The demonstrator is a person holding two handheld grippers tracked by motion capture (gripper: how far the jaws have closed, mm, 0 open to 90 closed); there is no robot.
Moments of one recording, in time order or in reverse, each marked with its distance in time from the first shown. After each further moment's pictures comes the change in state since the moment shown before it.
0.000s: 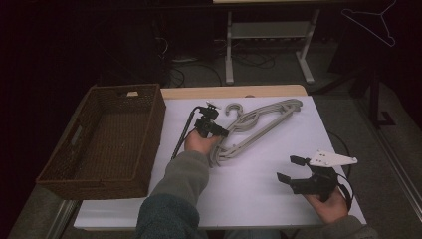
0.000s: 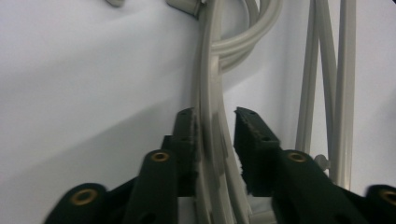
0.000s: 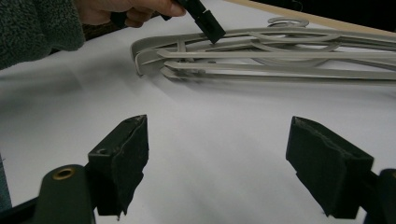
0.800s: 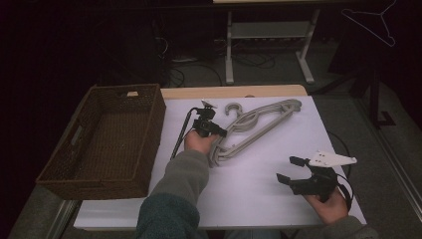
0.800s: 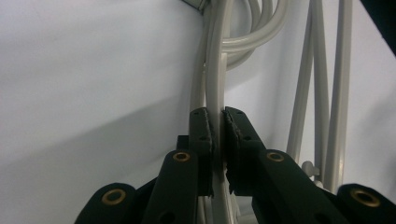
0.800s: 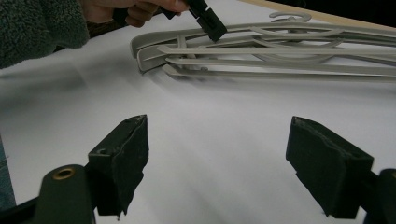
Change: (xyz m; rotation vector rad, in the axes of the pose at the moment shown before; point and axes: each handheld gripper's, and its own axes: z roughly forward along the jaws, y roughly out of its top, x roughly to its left) left arm 0.011 -0.002 -0.001 -0.009 -0.074 -0.122; right arm 0.000 -0.001 0.001 0.009 0.011 0.006
